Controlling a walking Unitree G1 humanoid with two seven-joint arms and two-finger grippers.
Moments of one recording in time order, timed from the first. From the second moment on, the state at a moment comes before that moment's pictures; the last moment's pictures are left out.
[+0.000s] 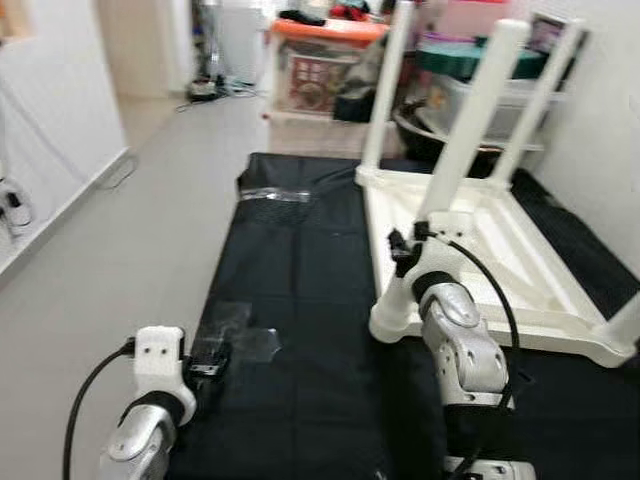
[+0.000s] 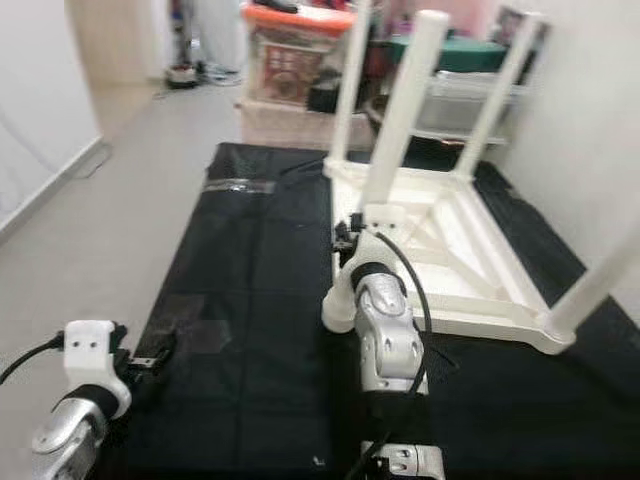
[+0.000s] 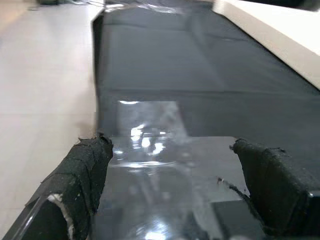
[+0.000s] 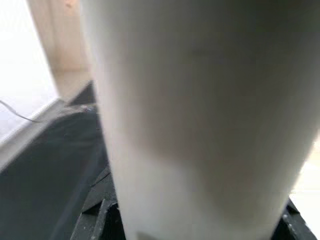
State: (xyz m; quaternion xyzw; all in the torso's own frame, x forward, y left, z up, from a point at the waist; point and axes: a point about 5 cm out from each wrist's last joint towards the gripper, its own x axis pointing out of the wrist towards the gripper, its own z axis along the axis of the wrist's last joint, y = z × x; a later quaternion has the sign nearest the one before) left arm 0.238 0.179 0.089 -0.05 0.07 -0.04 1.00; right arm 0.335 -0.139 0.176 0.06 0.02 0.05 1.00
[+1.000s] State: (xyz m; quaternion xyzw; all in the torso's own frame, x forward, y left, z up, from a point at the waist) left arm 0.240 0.177 0.090 -0.05 0.06 -0.05 1.00; right arm 0.374 -0.039 0.215 0.03 -0.01 0.37 0.93
